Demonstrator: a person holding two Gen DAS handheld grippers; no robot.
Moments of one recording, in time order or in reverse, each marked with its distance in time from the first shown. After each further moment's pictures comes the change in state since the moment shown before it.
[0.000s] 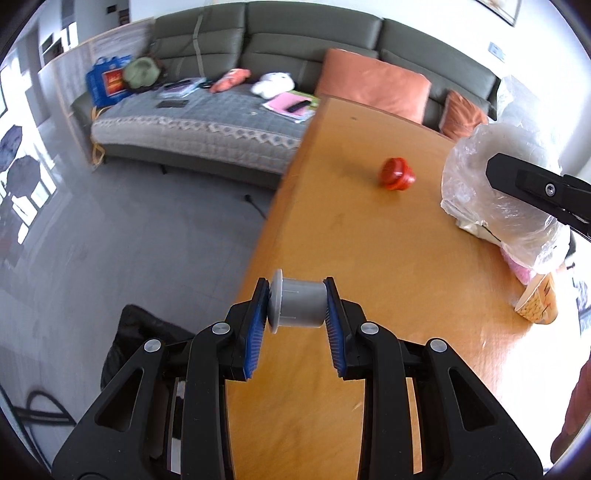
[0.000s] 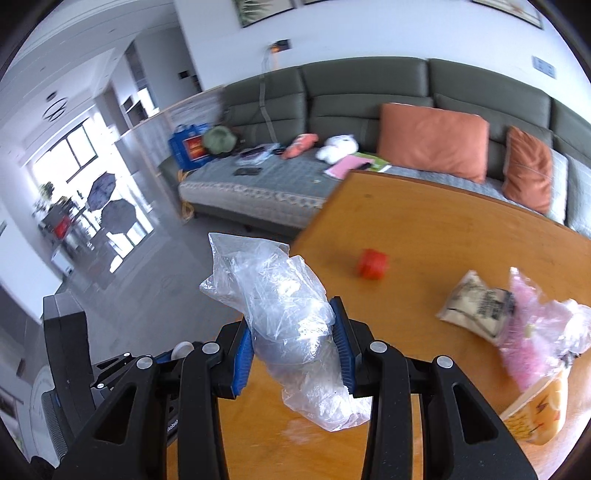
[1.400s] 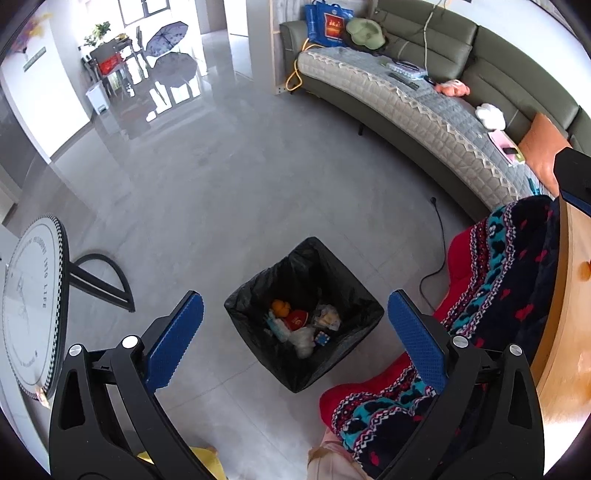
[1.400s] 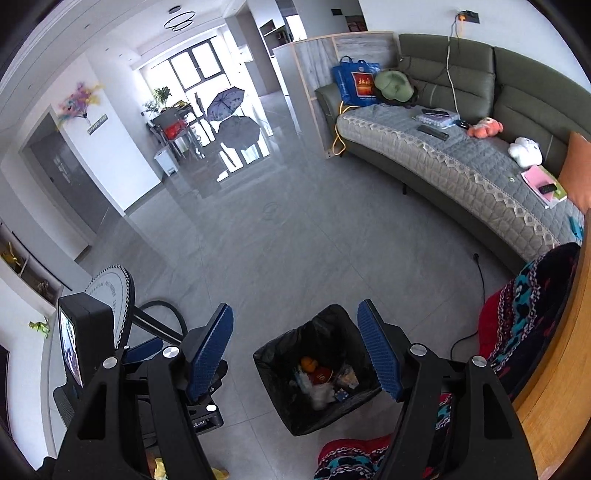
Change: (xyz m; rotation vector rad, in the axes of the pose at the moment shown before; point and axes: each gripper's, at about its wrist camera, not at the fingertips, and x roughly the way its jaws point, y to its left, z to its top) left arm -0.066 0.308 -0.110 -0.491 0.066 0.416; right arm 0.101 0.321 -0.032 -0.334 0.215 0.389
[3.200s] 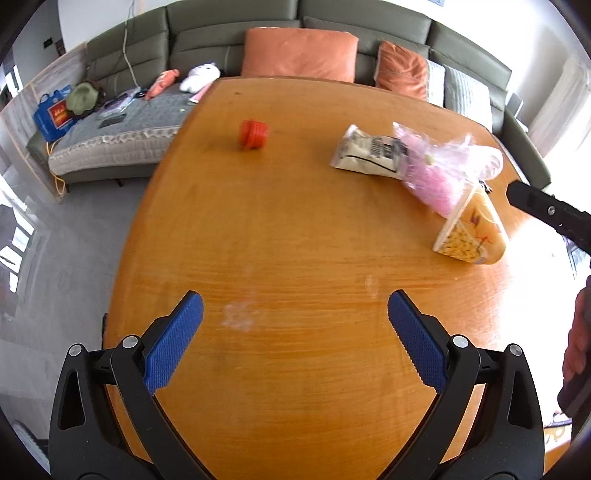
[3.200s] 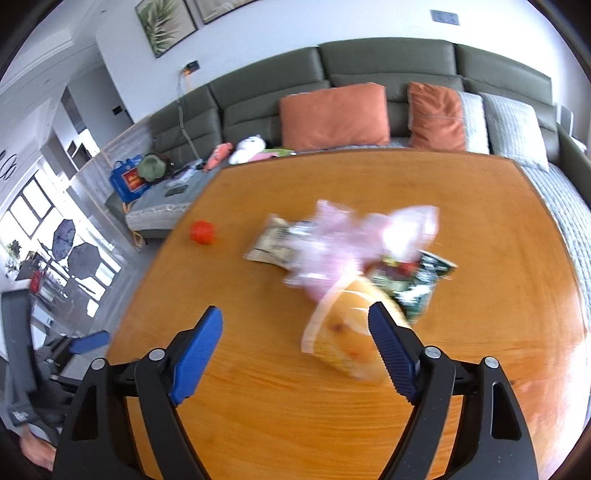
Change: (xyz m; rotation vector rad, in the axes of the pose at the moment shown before) left arm -0.134 -0.422 -0.149 0.739 0.002 -0.466; right arm -0.348 -0.363 -0.272 0.596 -0.257 -0.525
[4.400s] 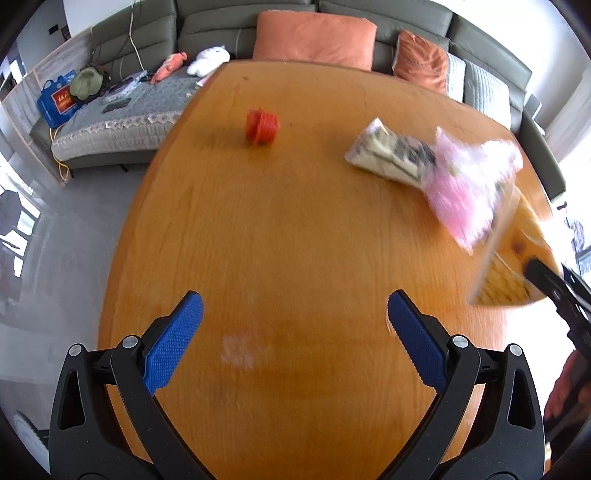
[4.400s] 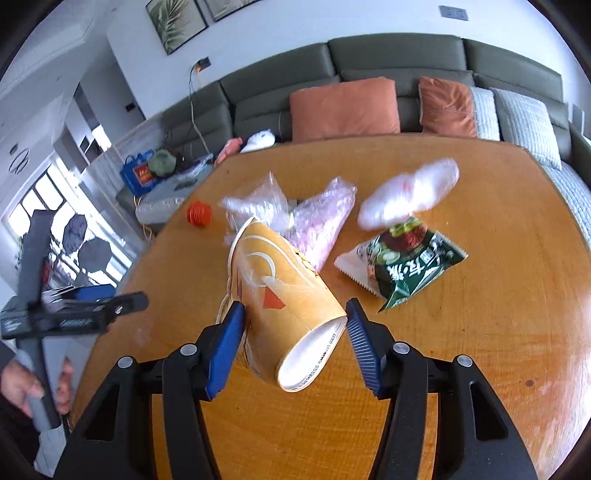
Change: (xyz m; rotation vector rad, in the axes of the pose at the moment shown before) left arm 0.037 0.012 0.033 -0.048 0.045 0.038; right arm 0.016 -0.011 -0.017 -0.022 -0.019 0.060
